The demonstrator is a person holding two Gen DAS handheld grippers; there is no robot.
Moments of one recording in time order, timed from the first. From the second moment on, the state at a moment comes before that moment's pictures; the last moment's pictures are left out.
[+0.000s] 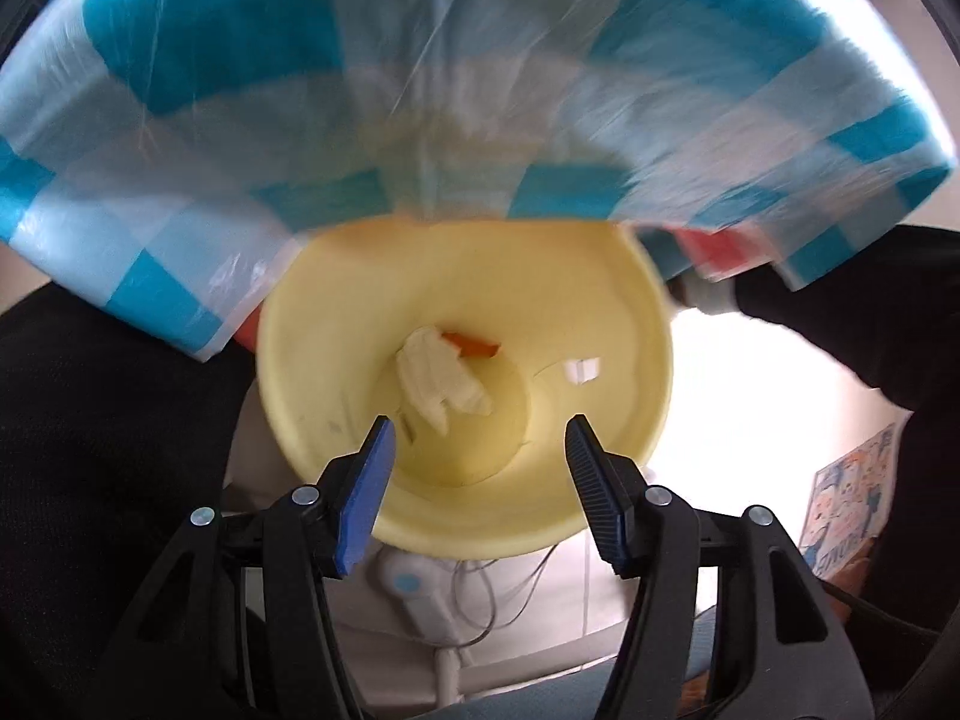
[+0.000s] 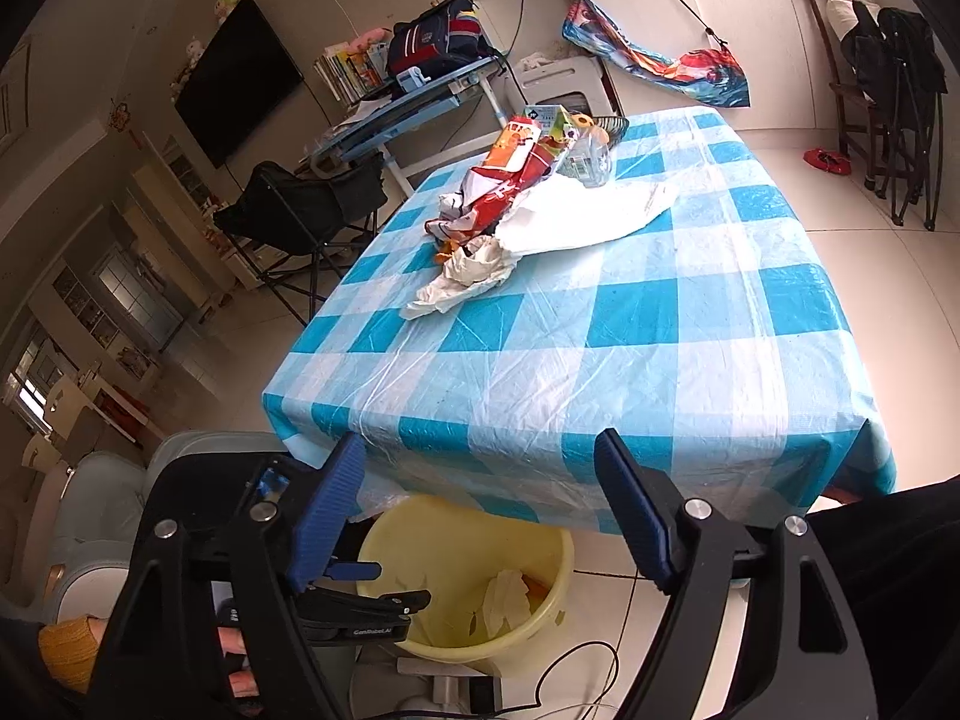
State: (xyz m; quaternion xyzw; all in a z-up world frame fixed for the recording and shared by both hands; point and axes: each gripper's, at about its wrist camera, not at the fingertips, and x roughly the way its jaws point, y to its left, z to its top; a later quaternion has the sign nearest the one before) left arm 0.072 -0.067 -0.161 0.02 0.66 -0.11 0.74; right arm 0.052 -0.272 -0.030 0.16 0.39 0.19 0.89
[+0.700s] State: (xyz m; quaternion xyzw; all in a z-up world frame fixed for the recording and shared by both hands) left arm 0.065 -0.120 -0.176 0.15 0.47 -0.06 0.87; right arm 0.046 -0.288 -0.021 0.18 0.35 0.15 0.91
